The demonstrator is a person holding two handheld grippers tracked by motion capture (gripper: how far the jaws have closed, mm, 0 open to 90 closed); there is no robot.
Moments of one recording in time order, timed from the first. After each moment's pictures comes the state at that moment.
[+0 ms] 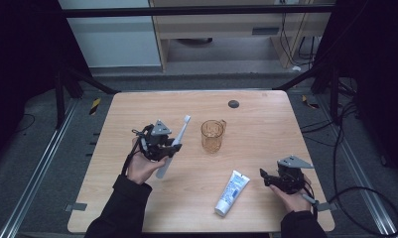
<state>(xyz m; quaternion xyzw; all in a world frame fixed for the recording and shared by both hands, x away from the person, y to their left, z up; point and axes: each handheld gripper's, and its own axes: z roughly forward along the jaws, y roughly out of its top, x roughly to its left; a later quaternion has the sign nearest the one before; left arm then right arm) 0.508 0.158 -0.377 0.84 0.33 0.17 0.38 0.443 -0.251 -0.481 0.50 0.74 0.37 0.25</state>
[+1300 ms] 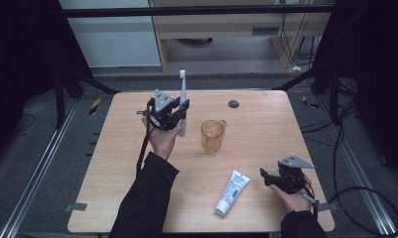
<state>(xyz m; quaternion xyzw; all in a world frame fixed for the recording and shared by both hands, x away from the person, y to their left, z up) 0.556 0.120 -0.342 0.68 0.40 0.32 0.53 0.444 -0.252 -0.483 0.51 0.73 0.38 0.25</state>
